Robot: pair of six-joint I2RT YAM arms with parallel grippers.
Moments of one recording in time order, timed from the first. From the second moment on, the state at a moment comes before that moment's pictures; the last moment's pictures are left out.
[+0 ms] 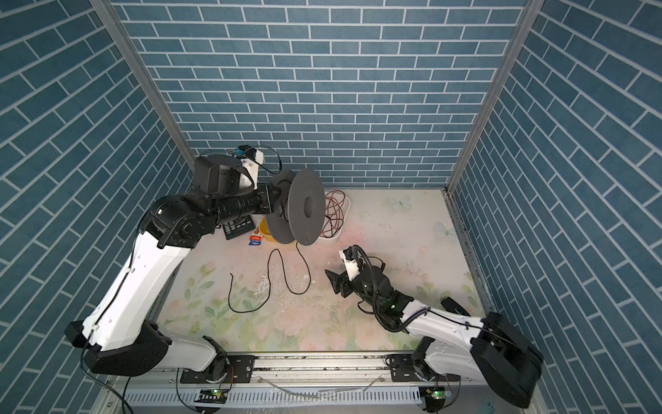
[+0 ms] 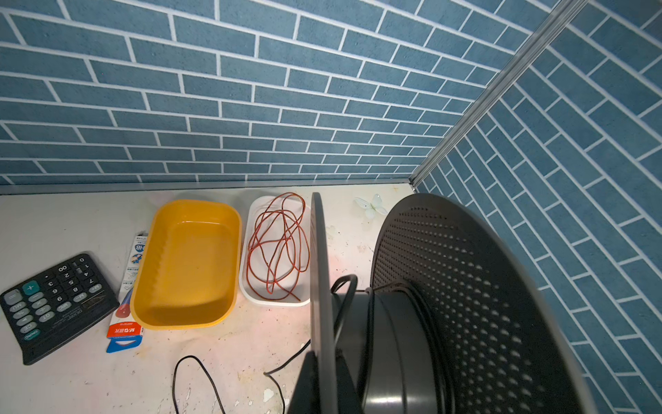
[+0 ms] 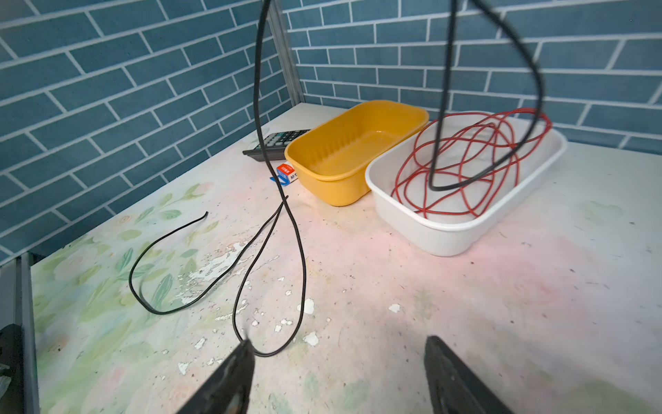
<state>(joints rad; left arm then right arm) -0.62 1.43 1.96 -1.03 -0.07 -0.46 0.92 1.23 0.42 0.53 0.03 0.20</state>
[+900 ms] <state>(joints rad) -0.60 1.40 1.92 -0.99 -0.06 -0.48 0.92 1.94 0.84 1.16 -0.13 0.32</state>
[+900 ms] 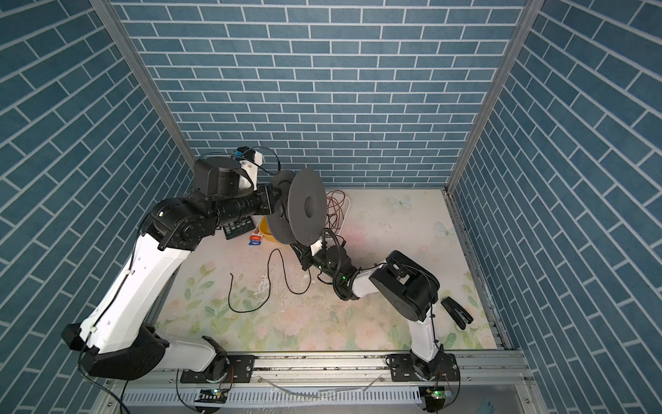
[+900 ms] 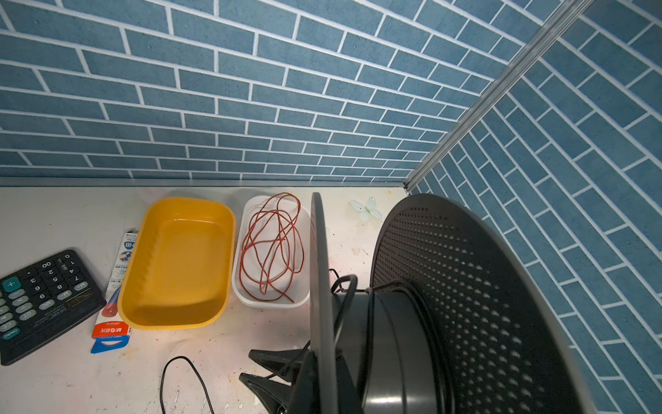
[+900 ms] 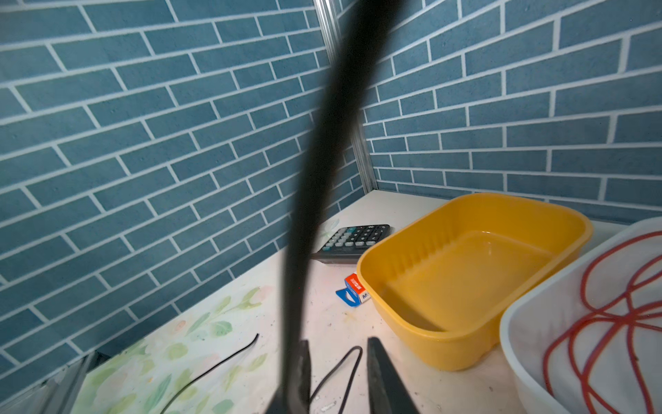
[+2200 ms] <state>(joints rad) -0.31 1.23 1.78 -1.12 -0.15 -0.37 -0.17 0.91 0.71 -0.36 -0.27 0.50</state>
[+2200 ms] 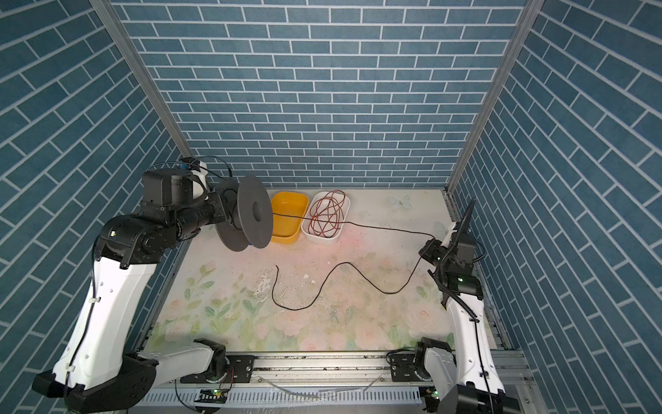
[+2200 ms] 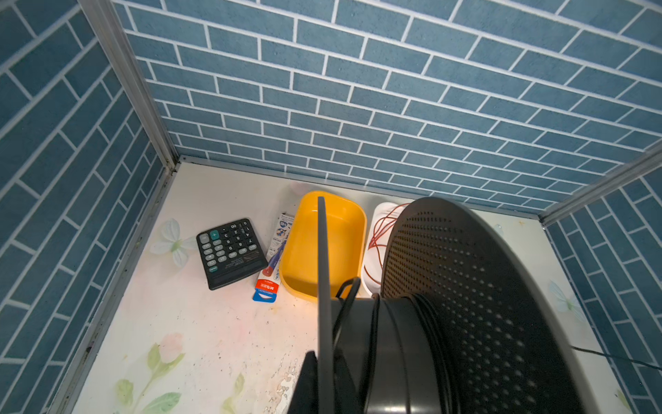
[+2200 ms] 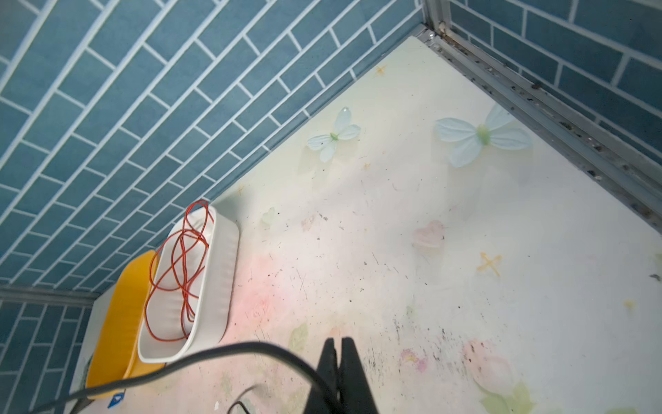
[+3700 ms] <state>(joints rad) -0.50 1.25 1.83 -1.08 0.01 -0.42 0.57 1.29 0.59 0.31 -0.35 0.08</state>
